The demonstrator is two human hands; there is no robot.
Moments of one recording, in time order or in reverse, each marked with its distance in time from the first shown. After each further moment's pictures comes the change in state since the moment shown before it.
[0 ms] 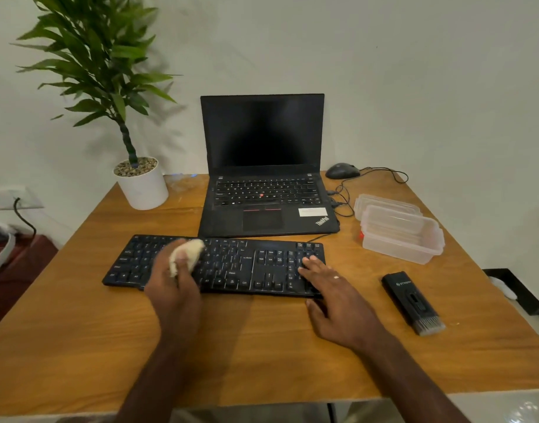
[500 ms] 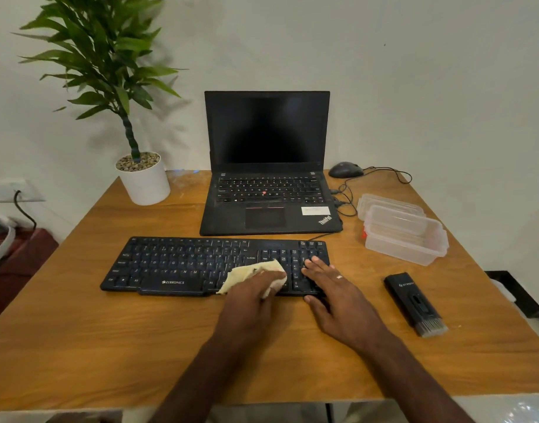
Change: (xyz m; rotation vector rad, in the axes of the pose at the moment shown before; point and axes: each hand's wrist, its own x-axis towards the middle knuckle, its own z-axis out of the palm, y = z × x) left_hand -0.048 0.001 0.040 0.203 -0.745 0.347; right_hand 0.000 0.004 0.006 0.016 0.030 0.009
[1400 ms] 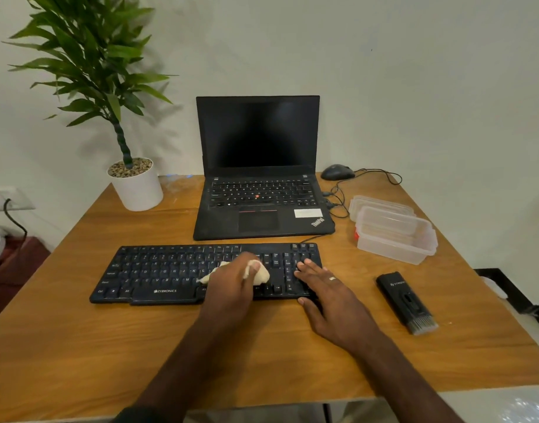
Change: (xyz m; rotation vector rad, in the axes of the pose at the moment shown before) left_hand 0.026 -0.011 -0.014 0.113 0.039 -0.115; right_hand 0.000 -0.007 -0.007 -0.030 -0.009 0.015
